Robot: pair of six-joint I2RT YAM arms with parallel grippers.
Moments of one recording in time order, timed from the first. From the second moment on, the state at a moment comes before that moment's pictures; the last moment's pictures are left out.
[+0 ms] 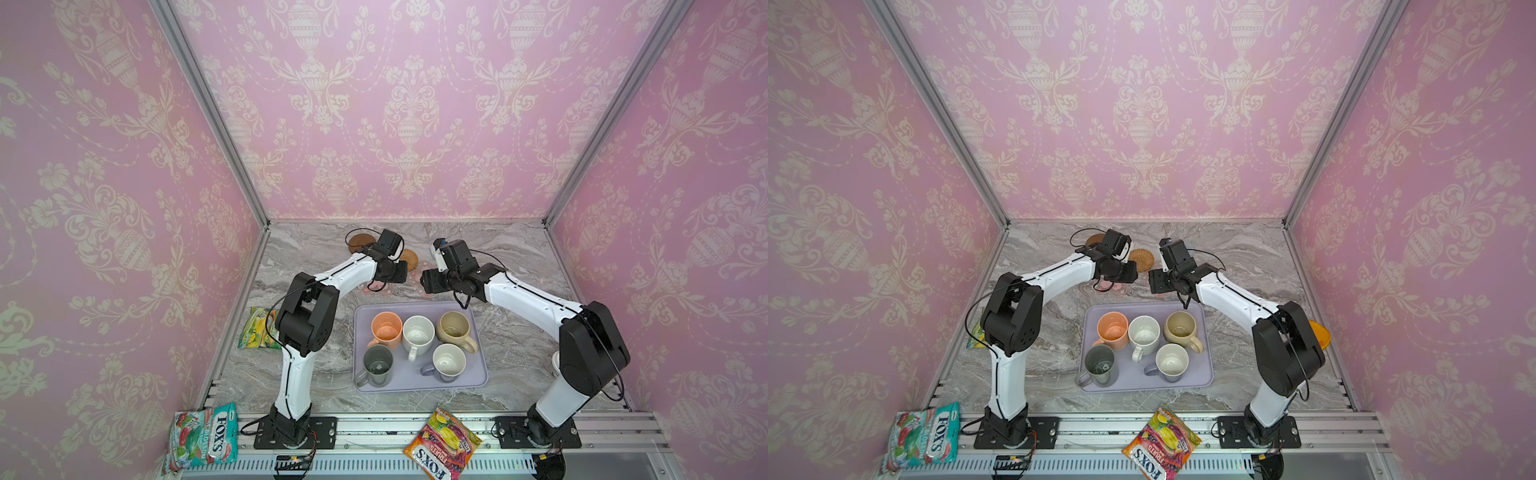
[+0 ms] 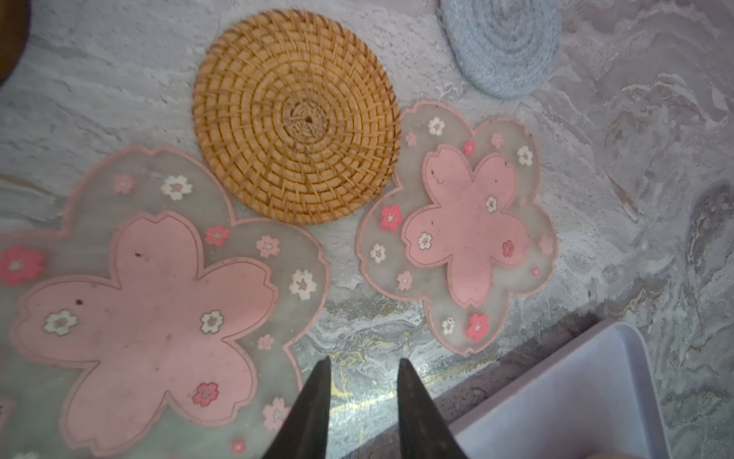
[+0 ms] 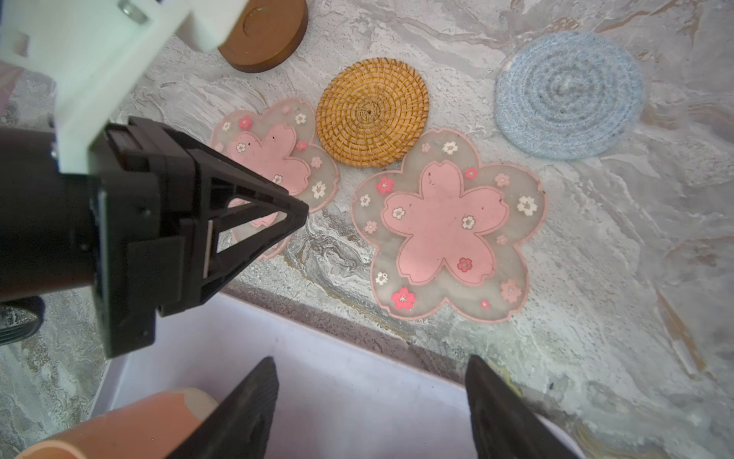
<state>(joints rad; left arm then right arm) -0.48 2.08 1.57 -0.52 0.17 -0.37 0.53 1.68 1.23 -0.40 0.01 0.30</state>
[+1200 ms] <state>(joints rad) -0.45 2.17 1.61 -0.61 0.11 -0.42 0.53 1.65 1.21 -0.44 0.06 0.27</state>
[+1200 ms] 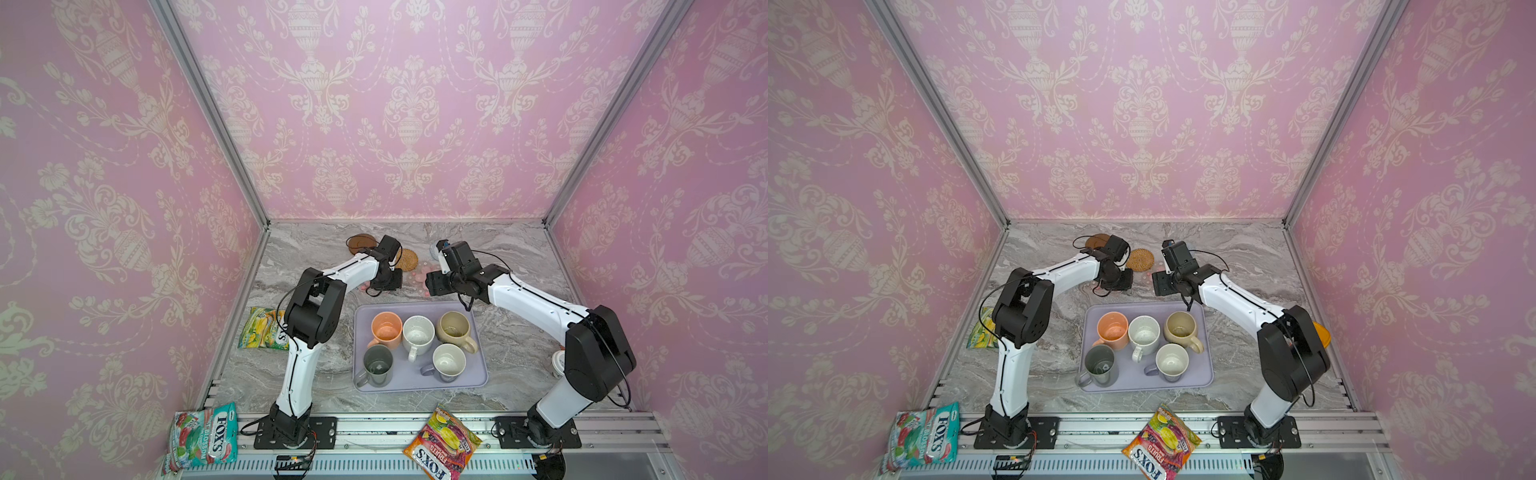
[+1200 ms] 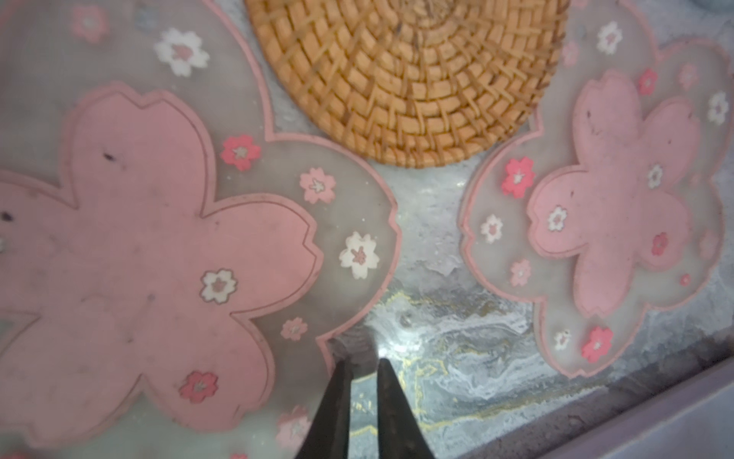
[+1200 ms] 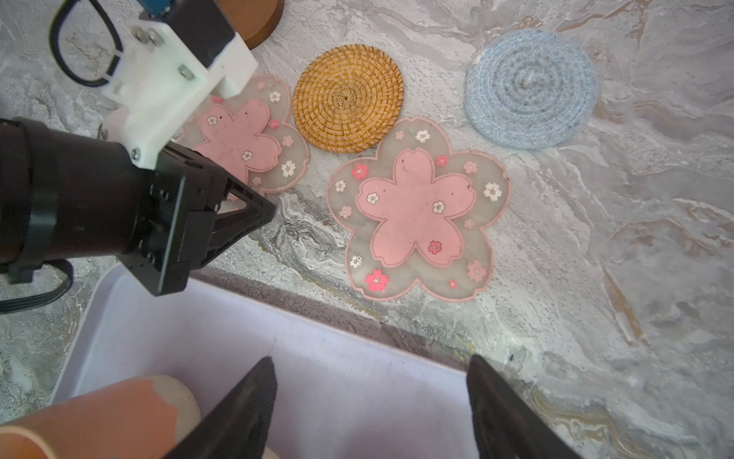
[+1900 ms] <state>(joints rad) -0.30 1.96 1.54 -0.58 0.14 -0.39 0.65 1.99 1.51 -0.44 -0.12 0.42</state>
